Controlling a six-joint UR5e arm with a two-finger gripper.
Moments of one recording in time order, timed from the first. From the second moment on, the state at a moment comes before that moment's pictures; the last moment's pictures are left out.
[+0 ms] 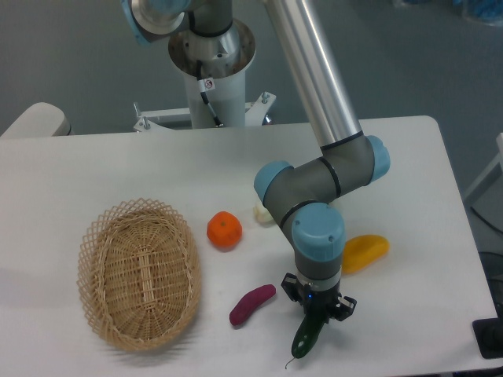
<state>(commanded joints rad) 2.46 -2.29 -1.41 -0.81 1.60 0.94</state>
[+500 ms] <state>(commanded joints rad) 2.46 -2.28 -1.39 -0.82 1.60 0.94</state>
